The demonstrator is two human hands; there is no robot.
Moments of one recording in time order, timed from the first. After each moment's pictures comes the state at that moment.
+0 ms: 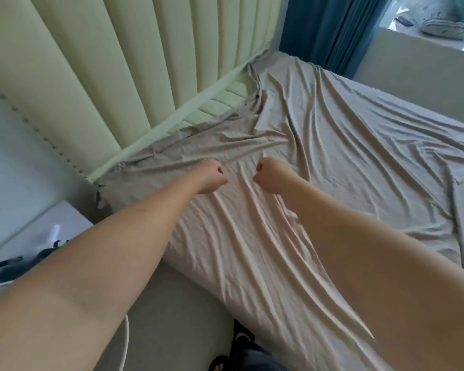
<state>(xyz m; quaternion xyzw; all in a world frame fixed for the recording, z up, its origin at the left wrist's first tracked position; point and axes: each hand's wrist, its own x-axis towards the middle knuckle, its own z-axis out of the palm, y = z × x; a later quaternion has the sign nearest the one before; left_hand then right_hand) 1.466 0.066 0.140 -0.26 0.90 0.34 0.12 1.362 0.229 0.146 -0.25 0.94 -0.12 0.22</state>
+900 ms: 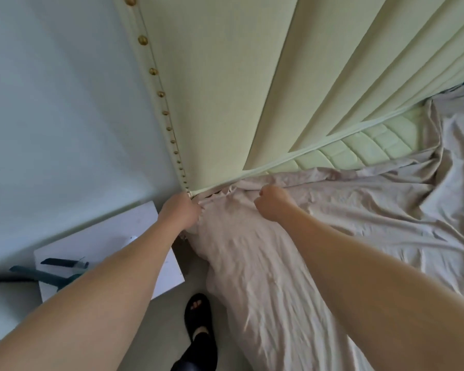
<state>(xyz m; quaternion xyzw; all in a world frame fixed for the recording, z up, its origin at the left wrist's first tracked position) 1.612 -0.445 -0.072 -0.62 0.69 0.37 0.06 1.395 -0.349 -0.042 -0.38 0.86 -0.03 0.33</state>
